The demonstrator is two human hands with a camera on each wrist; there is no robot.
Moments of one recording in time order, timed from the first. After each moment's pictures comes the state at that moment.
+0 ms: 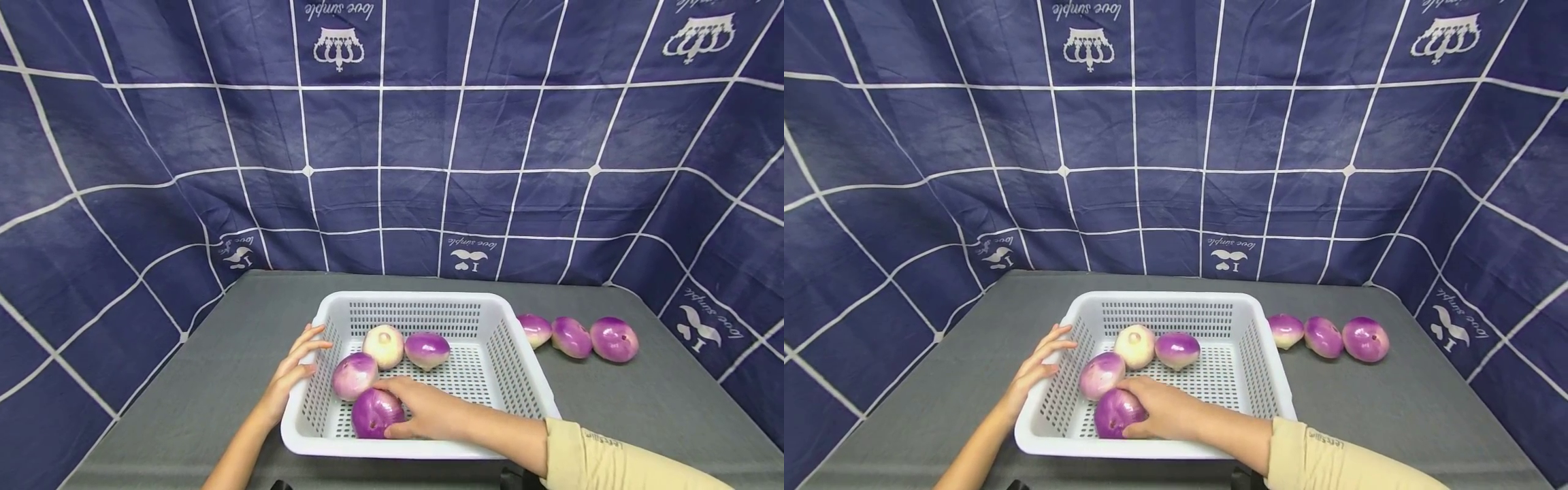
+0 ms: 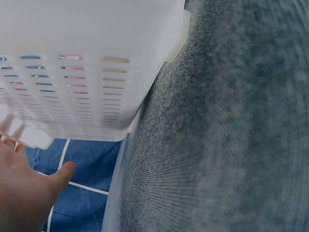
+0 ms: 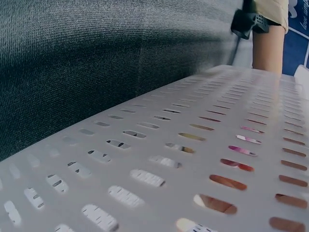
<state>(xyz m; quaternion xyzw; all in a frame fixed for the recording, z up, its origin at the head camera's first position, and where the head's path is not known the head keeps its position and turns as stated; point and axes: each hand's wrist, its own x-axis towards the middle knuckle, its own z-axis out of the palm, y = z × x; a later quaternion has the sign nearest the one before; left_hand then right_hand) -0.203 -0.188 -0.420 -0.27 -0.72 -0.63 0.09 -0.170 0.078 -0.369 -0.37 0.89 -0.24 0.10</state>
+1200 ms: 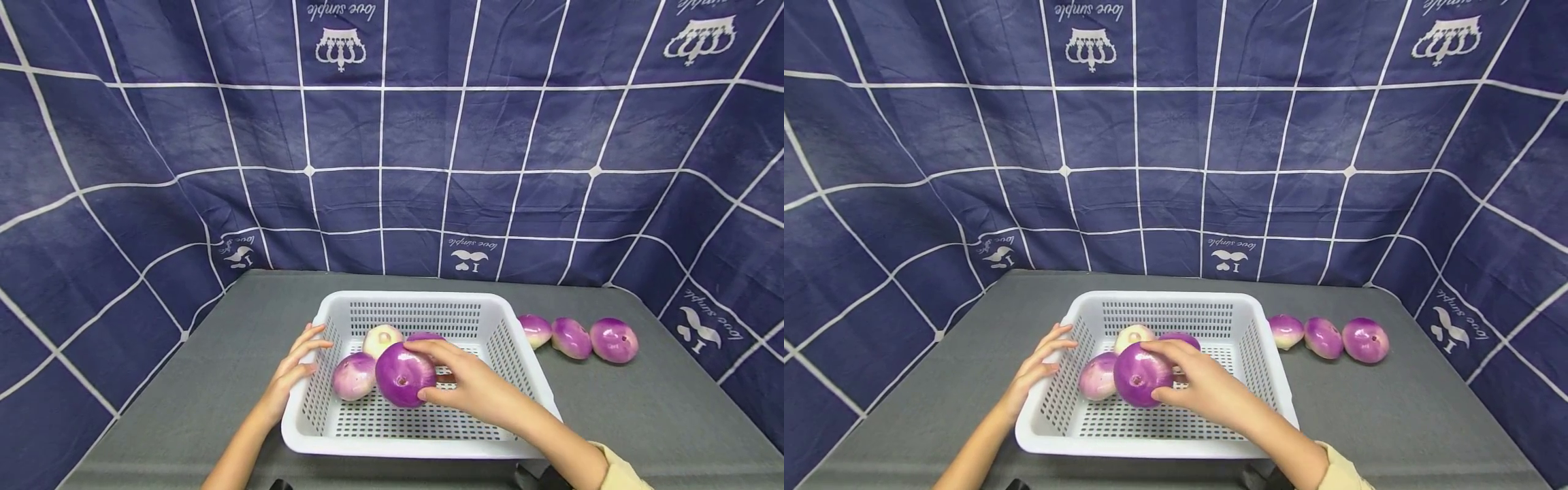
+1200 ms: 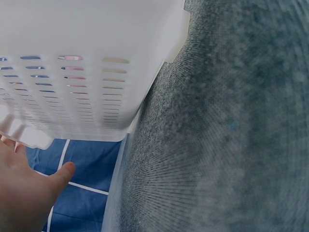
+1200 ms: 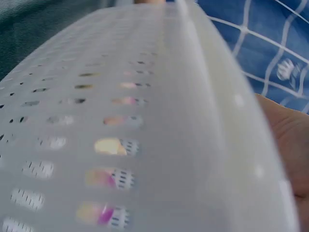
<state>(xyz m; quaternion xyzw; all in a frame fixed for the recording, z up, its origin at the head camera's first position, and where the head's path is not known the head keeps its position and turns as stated) -0.203 -0.188 -0.420 -0.27 -0.73 -0.63 0.09 -0.158 0.123 -0.324 -0.33 0.85 -0.41 0.02</state>
